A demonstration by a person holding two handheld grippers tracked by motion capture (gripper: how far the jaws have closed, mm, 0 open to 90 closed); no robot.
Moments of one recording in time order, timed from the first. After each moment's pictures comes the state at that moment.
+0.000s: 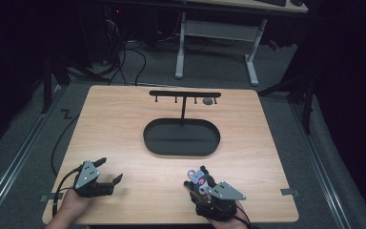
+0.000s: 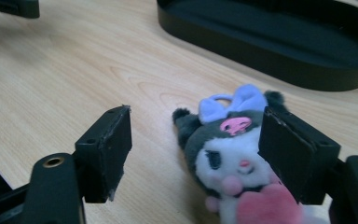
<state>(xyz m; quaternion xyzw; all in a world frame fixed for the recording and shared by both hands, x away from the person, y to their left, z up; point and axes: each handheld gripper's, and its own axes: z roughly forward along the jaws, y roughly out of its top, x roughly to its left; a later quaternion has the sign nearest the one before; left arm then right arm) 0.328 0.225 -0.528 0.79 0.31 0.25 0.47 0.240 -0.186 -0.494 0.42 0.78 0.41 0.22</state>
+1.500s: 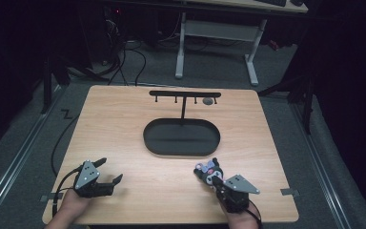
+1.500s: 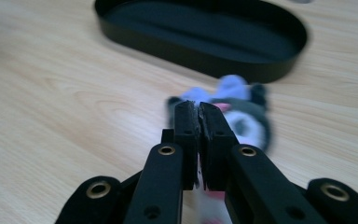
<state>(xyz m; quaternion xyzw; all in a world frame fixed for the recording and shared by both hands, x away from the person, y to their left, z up) 0.328 0.225 -0.528 0.79 0.30 0.25 0.48 0.252 -0.224 -0.485 0.48 0.74 0.39 0.27</state>
